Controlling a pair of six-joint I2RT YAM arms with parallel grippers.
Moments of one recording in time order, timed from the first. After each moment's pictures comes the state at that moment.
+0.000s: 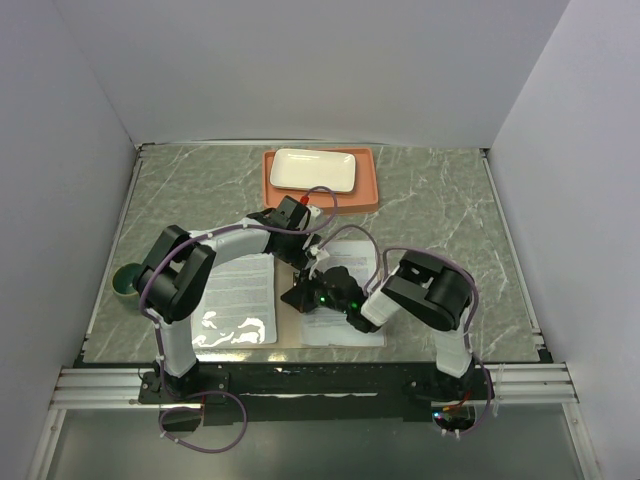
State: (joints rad) left arm -0.62 1.88 1.20 -0.38 -0.02 -0.04; right arm 0.95 1.97 0.58 0.99 -0.10 0.64
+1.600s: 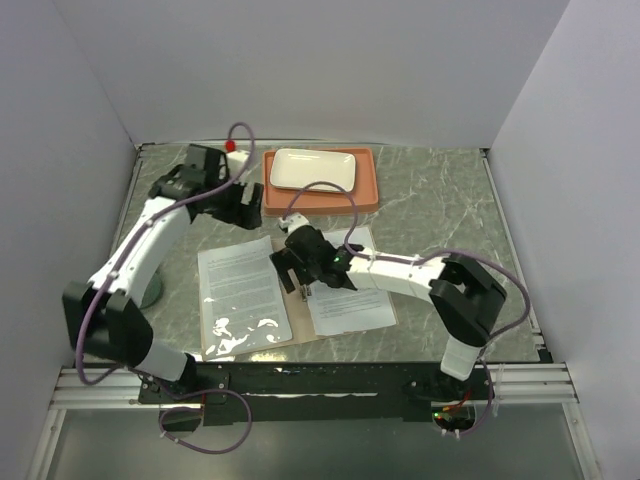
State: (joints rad) left arm -0.31 1.53 1.42 -0.77 0.24 0.07; right arm 0.98 1.71 1.15 -0.17 0.21 0.30
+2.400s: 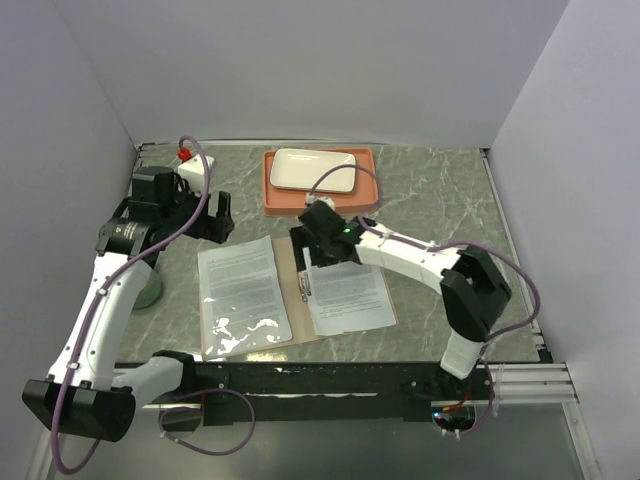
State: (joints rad) left arm -0.17 1.08 1.25 -0.78 0.23 0.08; right arm 0.82 1.71 1.26 -0.48 0.14 0.54
